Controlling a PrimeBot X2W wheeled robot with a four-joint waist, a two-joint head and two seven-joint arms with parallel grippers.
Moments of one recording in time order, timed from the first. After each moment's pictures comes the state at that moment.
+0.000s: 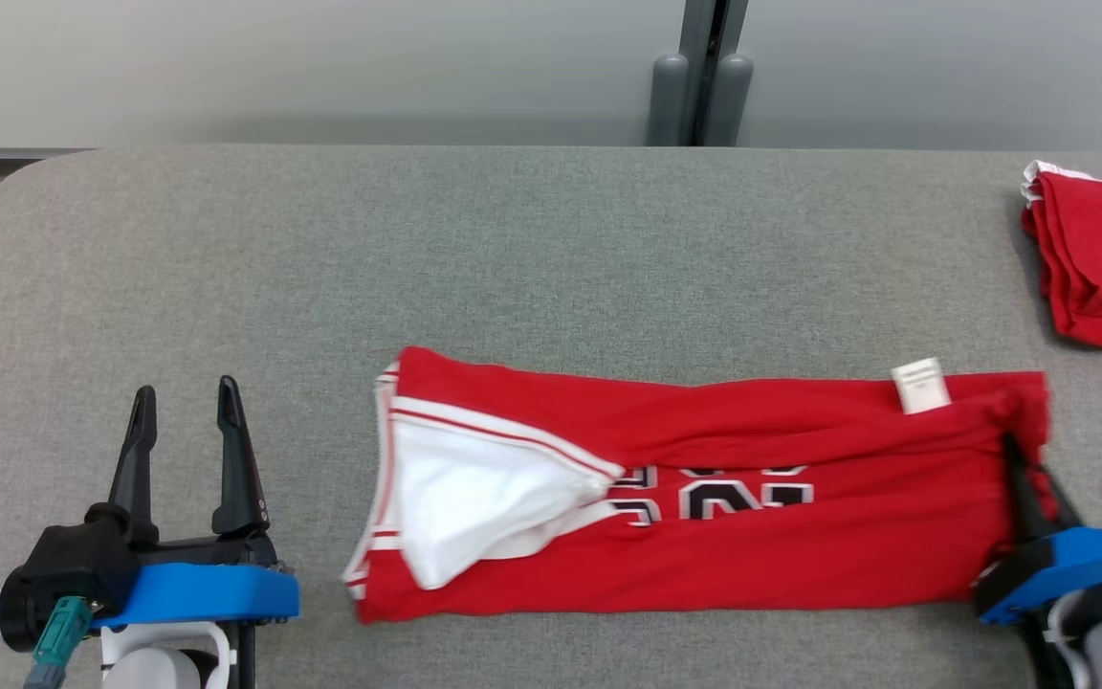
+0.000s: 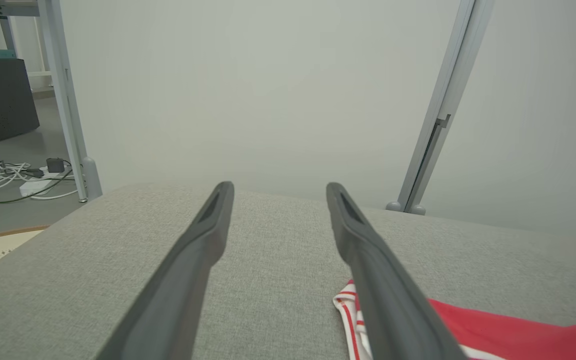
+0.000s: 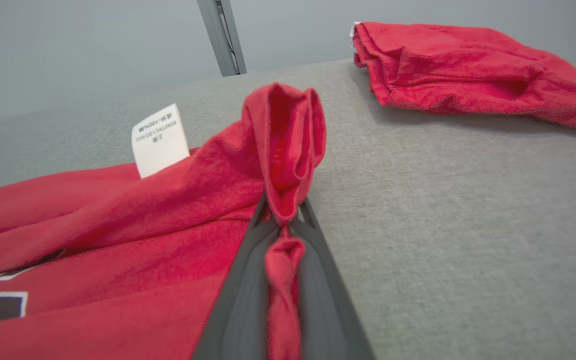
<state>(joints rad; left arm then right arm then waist) -0.10 0.06 0.06 0.15 -0.20 -0.11 -0.26 -0.28 -0.18 -0.07 0.66 0.30 0.13 -0.26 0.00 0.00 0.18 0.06</state>
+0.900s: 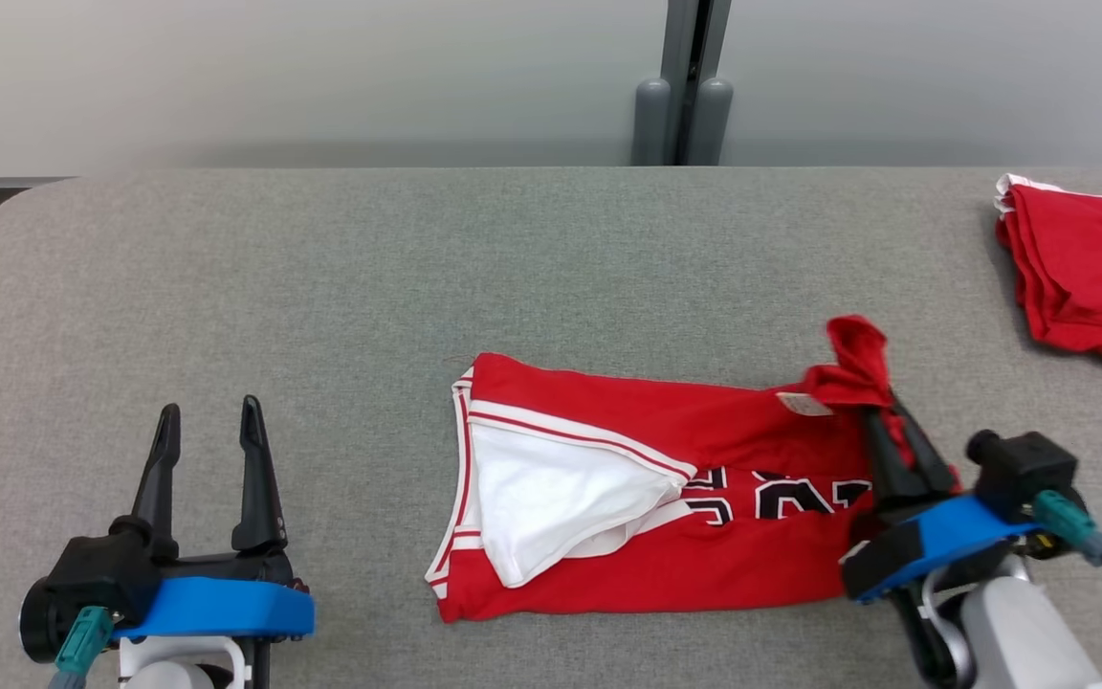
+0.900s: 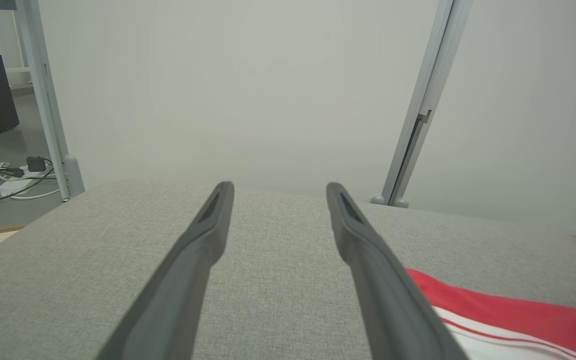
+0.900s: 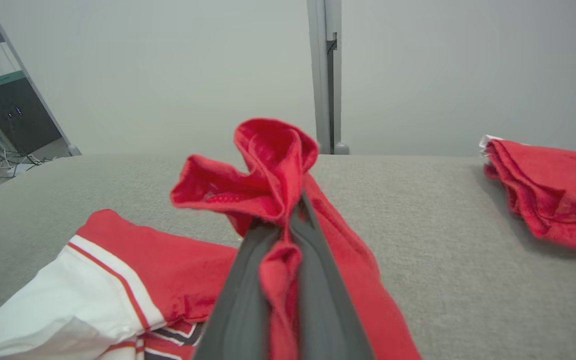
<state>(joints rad) -0.08 0.05 0.04 0.17 -0.19 -0.12 -0.26 -0.26 -0.13 0.07 0.37 0.24 0.13 -0.23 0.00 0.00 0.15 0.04</state>
